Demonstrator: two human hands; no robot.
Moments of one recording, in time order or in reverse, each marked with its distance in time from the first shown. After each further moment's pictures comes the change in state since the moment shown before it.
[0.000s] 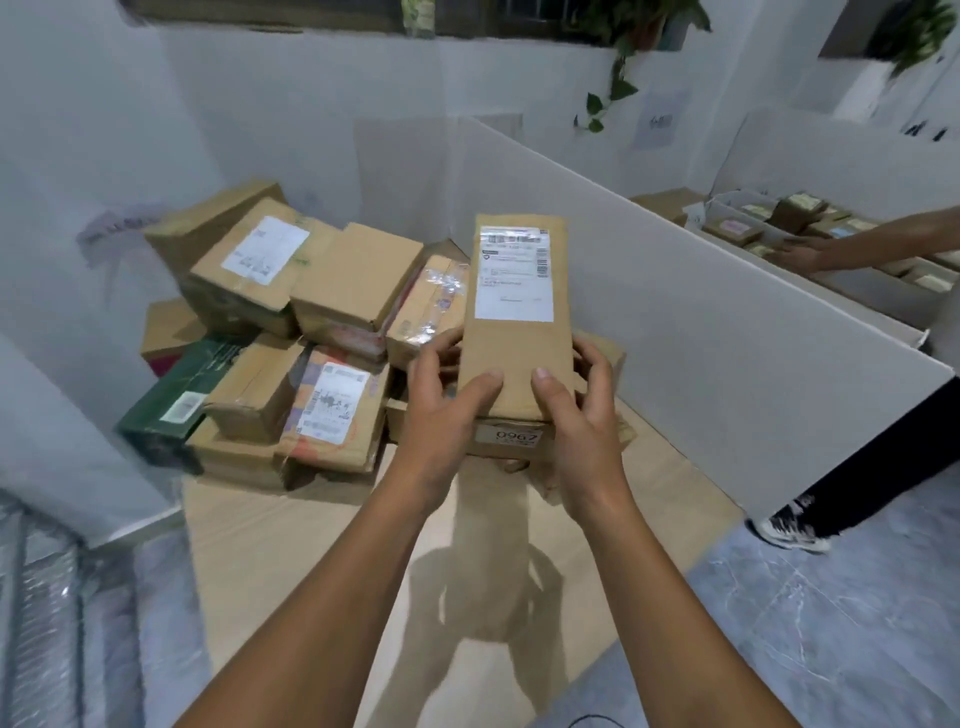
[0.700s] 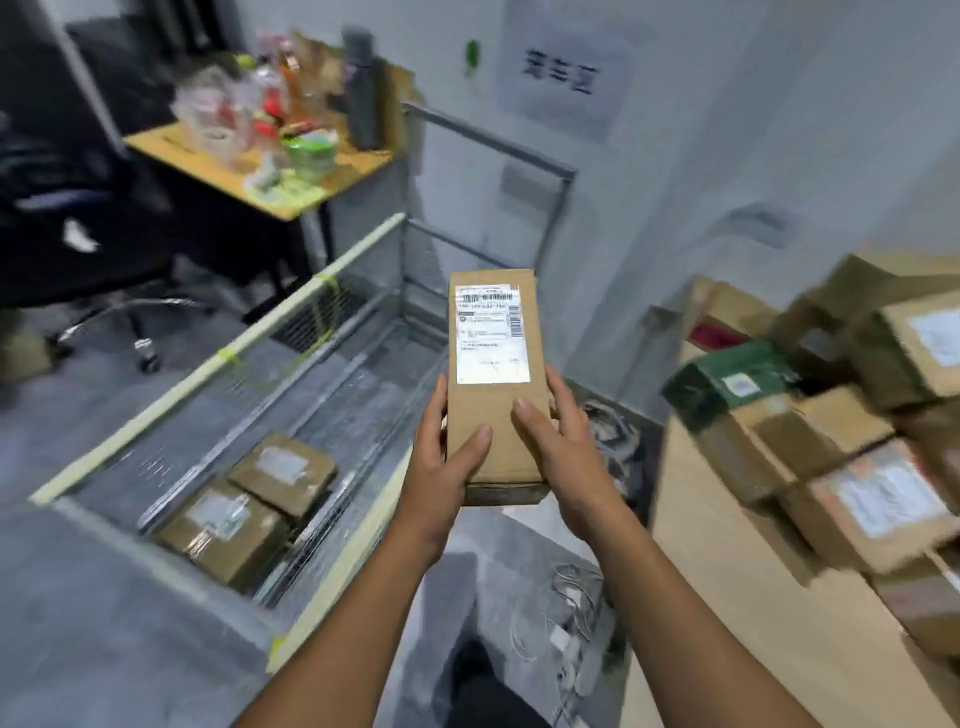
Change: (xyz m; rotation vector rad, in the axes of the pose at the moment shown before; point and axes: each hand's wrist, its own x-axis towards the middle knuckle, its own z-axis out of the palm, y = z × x) left_hand -0.382 0.021 -0.463 -0.163 0.989 0.091; right_hand -0.375 0.058 0.439 -0.176 -1.249 0.256
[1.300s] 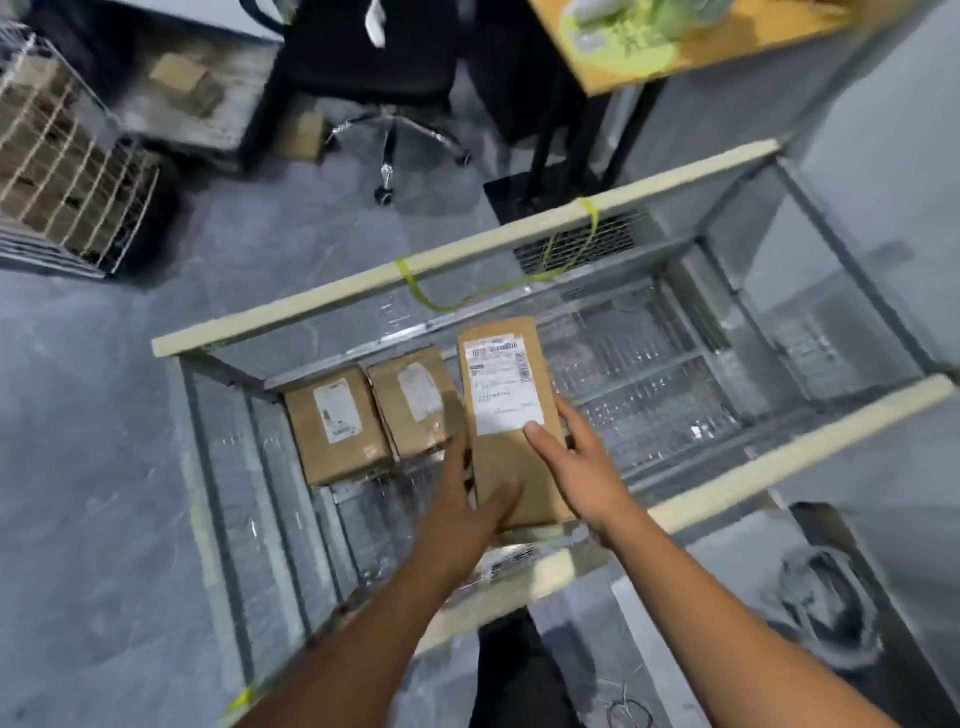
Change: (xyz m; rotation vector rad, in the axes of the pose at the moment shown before) left_hand 0.218 -0.150 -0.188 0.176 0.683 -0.353; right_hand 0.361 0.190 0.208 -0.368 -0.744 0.290
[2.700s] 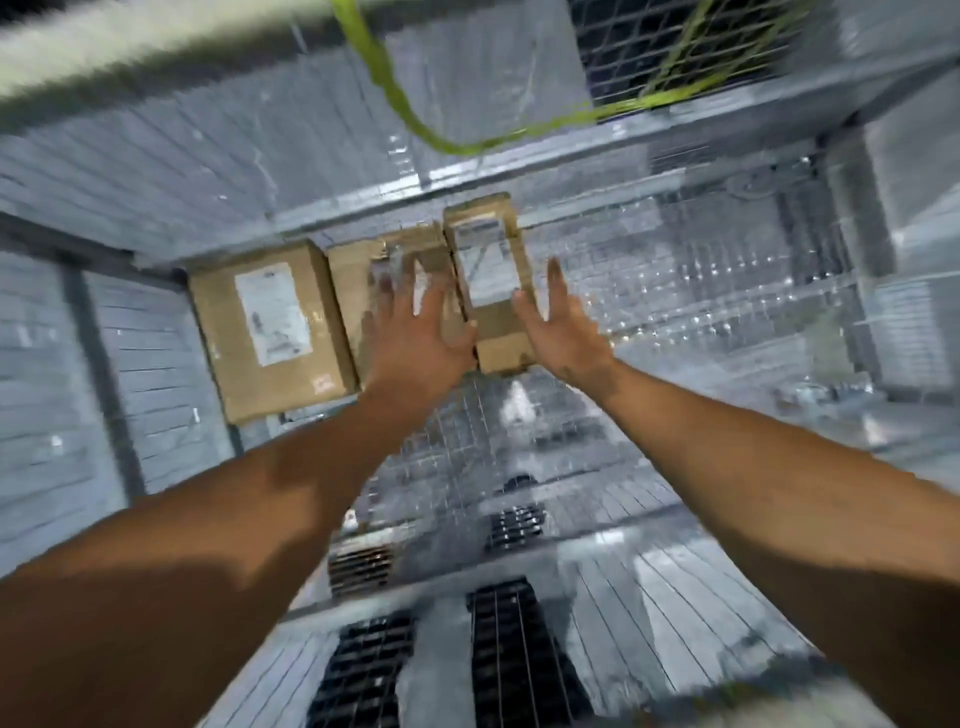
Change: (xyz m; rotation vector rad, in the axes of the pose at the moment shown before) left_hand 0.305 -0.163 -0.043 1.111 0.208 -0.079; right_hand 0.299 0.142 0.063 -0.569 -0.146 0.142
